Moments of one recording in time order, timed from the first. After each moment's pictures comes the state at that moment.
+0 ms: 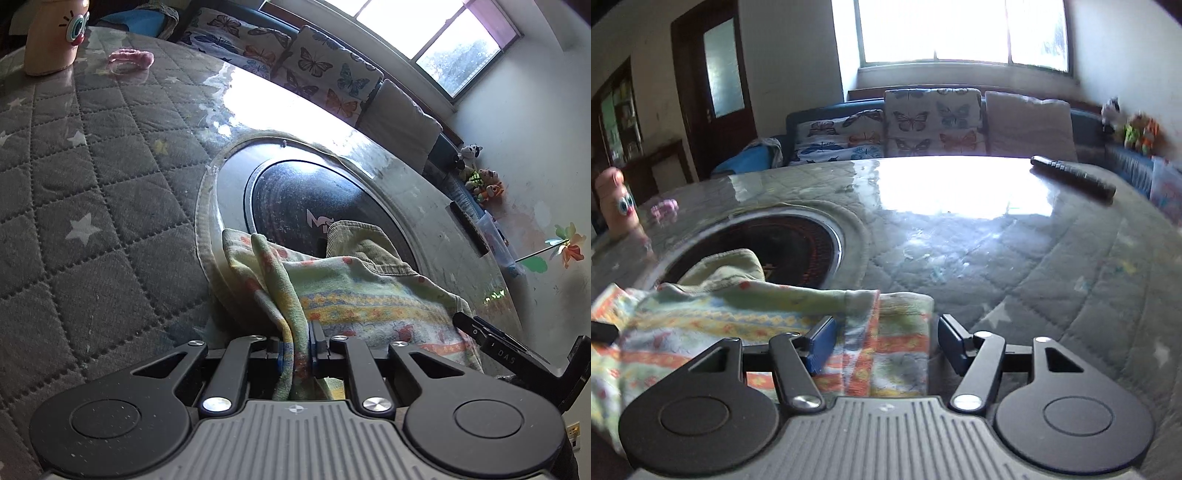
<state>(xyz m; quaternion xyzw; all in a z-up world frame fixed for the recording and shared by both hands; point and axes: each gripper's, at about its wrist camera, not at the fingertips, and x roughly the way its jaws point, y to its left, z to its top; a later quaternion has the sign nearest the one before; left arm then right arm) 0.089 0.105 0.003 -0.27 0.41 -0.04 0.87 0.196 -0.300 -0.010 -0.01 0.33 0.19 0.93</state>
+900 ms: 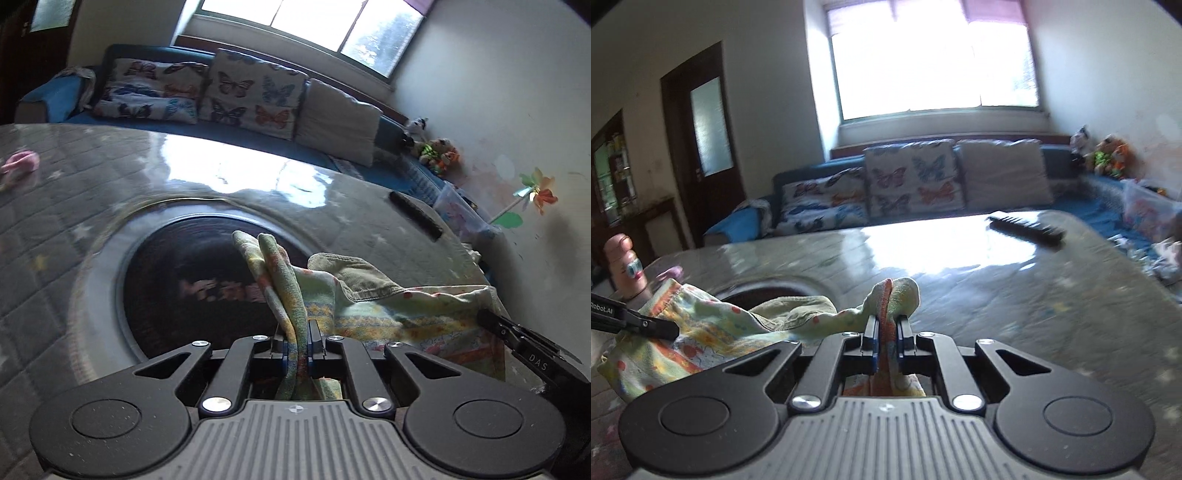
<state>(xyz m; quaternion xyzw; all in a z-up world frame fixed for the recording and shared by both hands) 0.144 0.011 0.062 -0.16 0.38 -0.12 0.91 0.142 -0.364 0.060 0.03 0.24 0.14 0.96</state>
